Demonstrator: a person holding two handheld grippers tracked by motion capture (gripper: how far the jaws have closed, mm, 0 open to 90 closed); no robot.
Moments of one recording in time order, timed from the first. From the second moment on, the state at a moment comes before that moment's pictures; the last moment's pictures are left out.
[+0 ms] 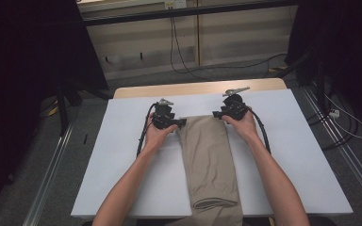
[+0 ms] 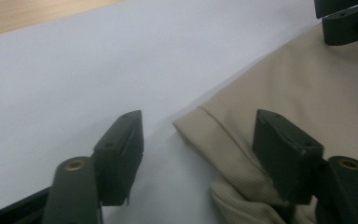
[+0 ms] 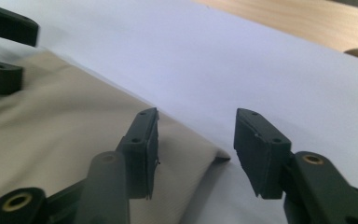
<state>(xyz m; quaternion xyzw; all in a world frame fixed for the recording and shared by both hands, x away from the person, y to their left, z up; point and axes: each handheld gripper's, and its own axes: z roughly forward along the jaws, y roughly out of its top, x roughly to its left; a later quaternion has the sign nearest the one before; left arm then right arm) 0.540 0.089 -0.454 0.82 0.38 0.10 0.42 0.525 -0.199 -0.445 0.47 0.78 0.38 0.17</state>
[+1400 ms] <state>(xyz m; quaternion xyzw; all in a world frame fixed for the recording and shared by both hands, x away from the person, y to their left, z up) 0.540 0.101 -0.380 0.75 0.40 0.10 0.51 0.518 -0.202 -0.368 0.47 0.72 0.48 0.17</state>
